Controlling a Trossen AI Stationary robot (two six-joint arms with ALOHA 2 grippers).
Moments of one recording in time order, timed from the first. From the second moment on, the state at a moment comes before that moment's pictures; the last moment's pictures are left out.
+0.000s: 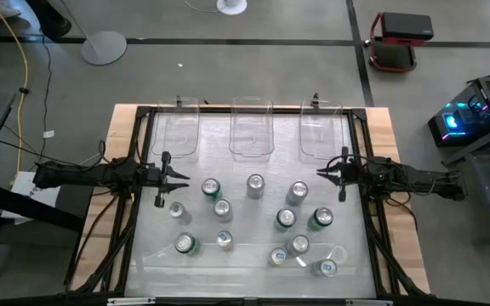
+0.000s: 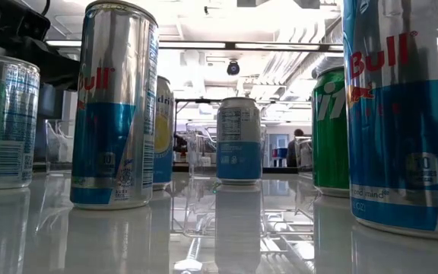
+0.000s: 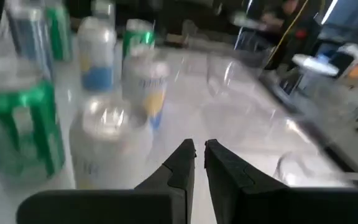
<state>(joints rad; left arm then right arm) -0.05 0.09 0.01 0.05 -0.01 0.15 -0.04 0.03 0.12 -0.29 0.12 -0.17</state>
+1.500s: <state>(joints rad) -0.05 0.09 0.01 0.52 -0.16 0.14 -0.04 0.76 0.77 -0.31 0.12 0.20</state>
